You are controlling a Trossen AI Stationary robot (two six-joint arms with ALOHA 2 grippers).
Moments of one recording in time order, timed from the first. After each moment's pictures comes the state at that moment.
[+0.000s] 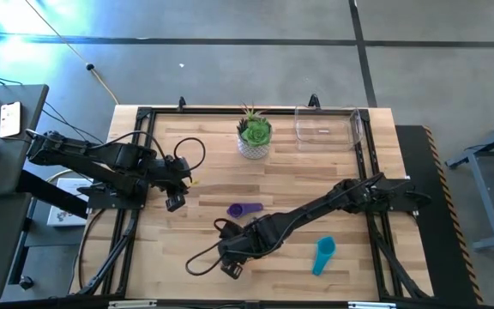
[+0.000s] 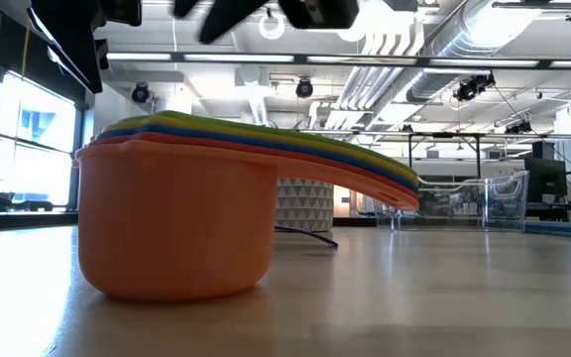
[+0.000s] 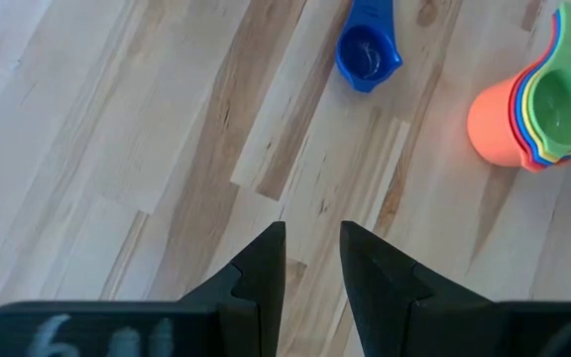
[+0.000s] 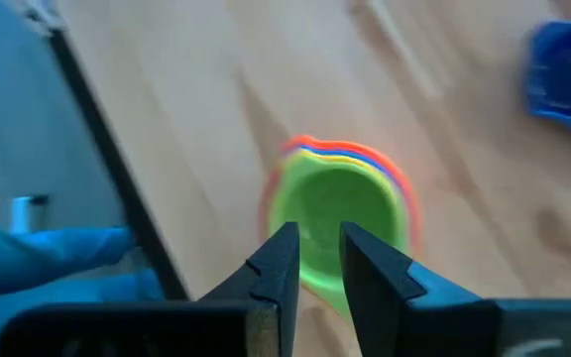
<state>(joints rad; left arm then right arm) -0.17 1.03 0.95 -1.02 -0.07 -0.57 0.44 2.34 2.31 -1.07 0.09 0.94</state>
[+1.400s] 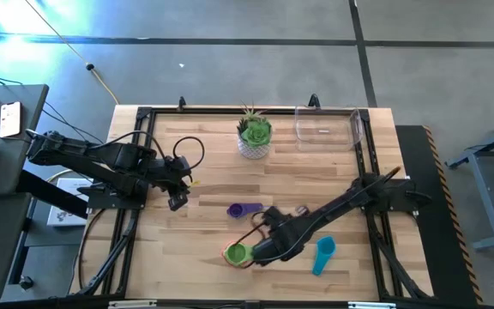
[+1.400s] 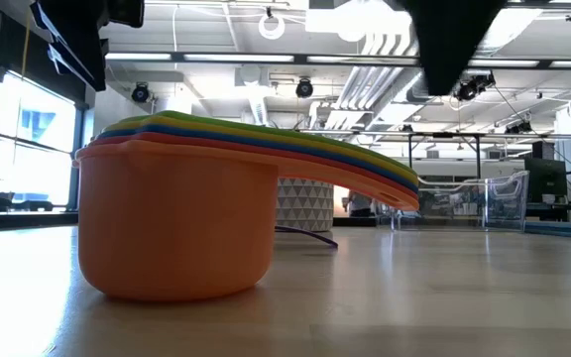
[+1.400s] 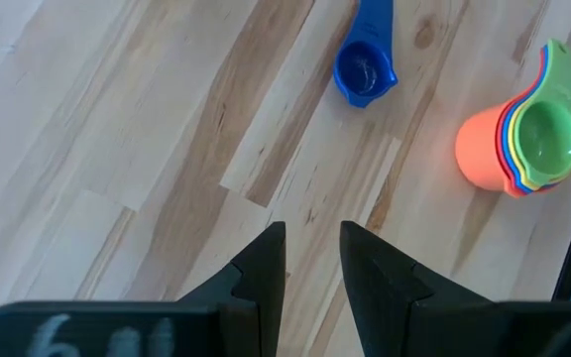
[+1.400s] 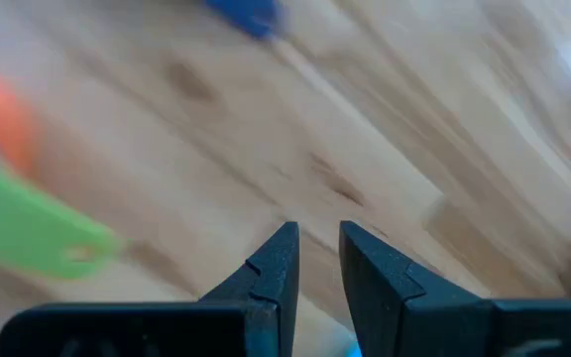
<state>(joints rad) -0.16 1.03 0.95 -0.99 -0.07 -0.65 0.51 2.16 2.03 -1.57 0.29 1.35</state>
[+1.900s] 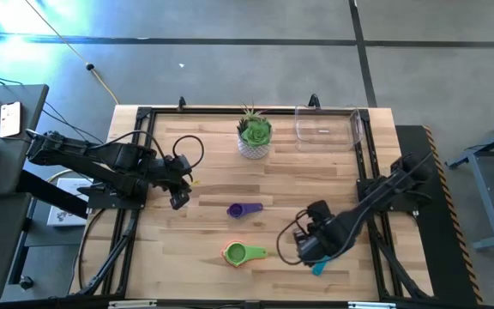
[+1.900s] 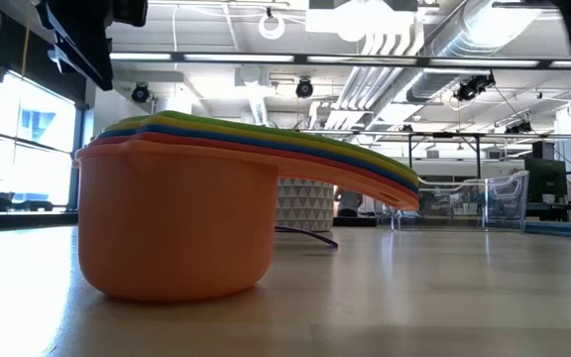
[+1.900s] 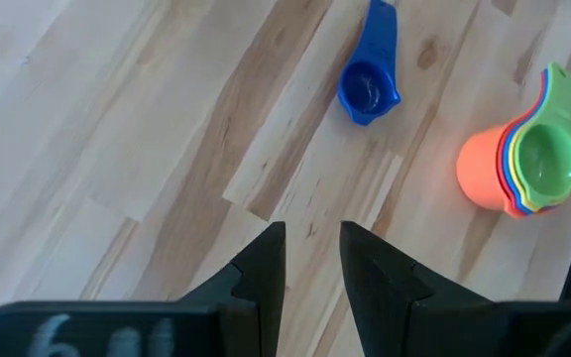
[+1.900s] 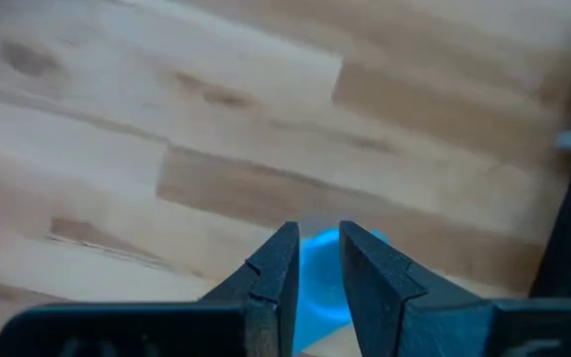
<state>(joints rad) -0.16 1.03 0.95 -0.97 -0.10 -0.68 0.64 1.75 1.49 -1.43 0.19 1.92</state>
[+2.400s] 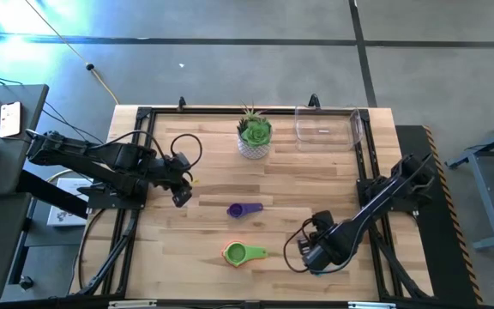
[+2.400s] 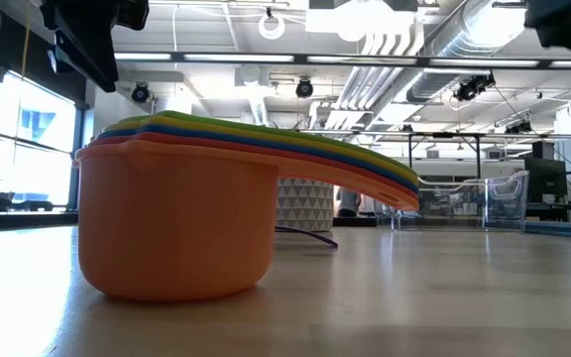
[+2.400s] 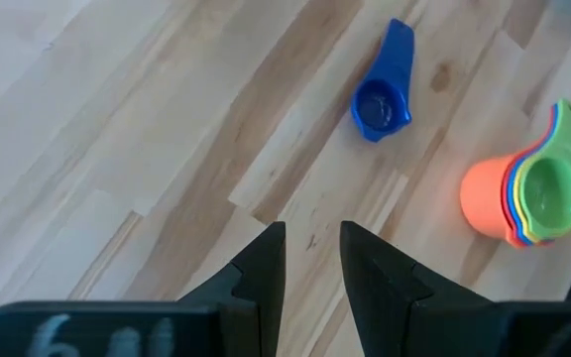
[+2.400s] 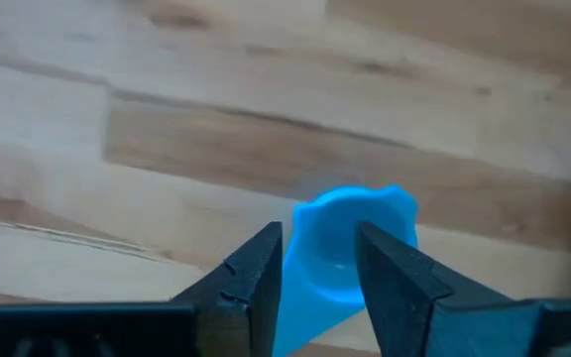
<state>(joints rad) -0.16 1.03 0.95 -0.97 -0.13 -0.77 0.71 1.74 1.28 -1.19 0.12 2.06</state>
